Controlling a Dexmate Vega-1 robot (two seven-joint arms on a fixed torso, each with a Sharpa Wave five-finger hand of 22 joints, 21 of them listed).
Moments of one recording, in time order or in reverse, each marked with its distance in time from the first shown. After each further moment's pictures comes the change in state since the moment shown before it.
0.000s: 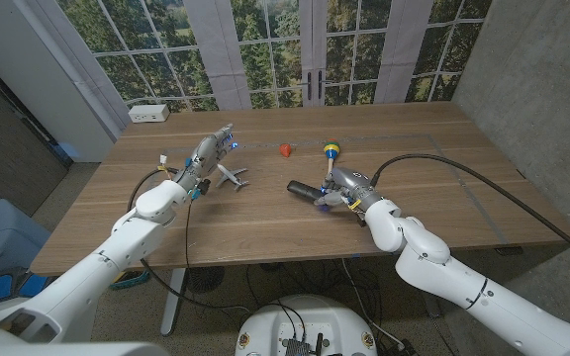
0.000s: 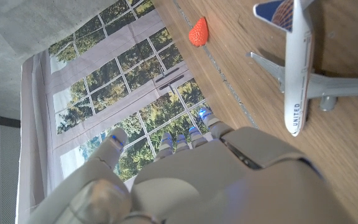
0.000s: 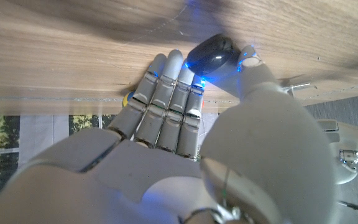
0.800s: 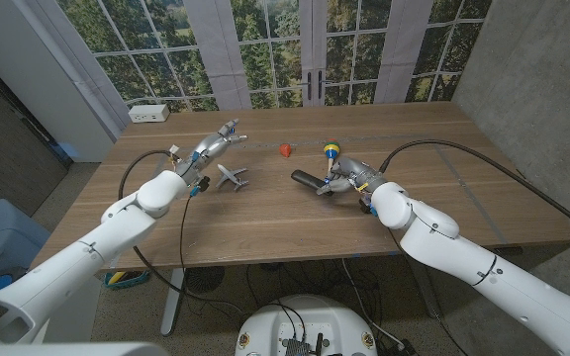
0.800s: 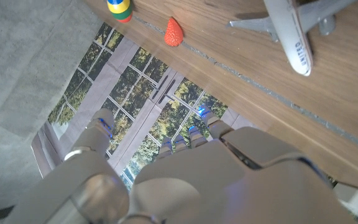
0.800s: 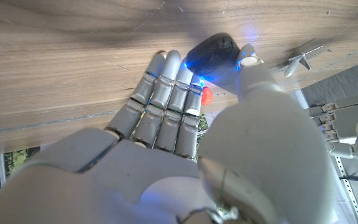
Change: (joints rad) left arm -0.019 0.128 0.055 -0.146 0.374 0.094 0.165; left_hand 0.134 -0.056 0.013 -0.170 -0.018 -0.058 -0.045 0.008 0.010 -0.014 -0.025 0.000 0.003 0.011 0.000 0.000 0.003 0.025 0.000 -0.003 0.003; right arm 0.087 -0.047 0.011 -0.078 0.268 -0.159 0.016; right_hand 0.007 -0.007 -0.005 0.003 -0.008 0.021 -0.011 -0.008 0.005 0.014 -0.007 -0.002 0.015 0.000 0.000 -0.015 0.035 -0.017 0.009 0.023 0.005
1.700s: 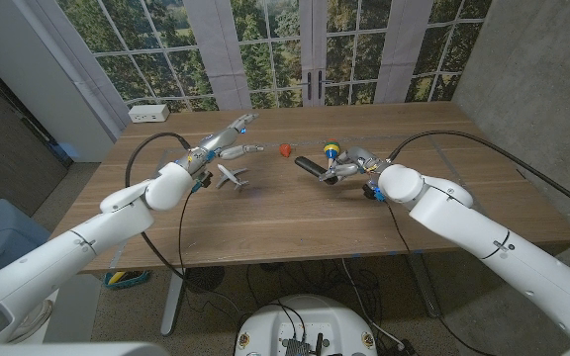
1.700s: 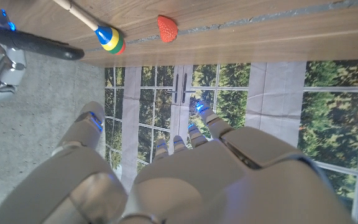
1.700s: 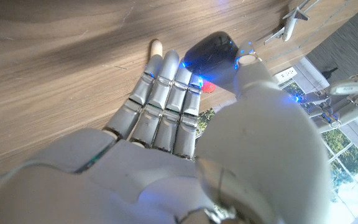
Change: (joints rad) left arm -0.031 0.087 0.060 -0.125 0.474 0.036 0.110; left_hand 0.085 -0.085 -0.019 -0.014 0.000 0.000 -0.086 0.014 0.000 0.009 -0.034 0.000 0.005 0.027 0.002 0.000 0.000 0.052 0.005 0.007 0.000; right arm 0.076 -0.022 0.079 -0.050 0.374 -0.128 -0.044; right_hand 0.013 -0.013 -0.004 0.004 0.001 0.013 0.001 -0.008 -0.001 0.014 0.007 -0.009 0.005 0.000 0.000 -0.021 0.032 -0.014 -0.001 0.029 -0.003
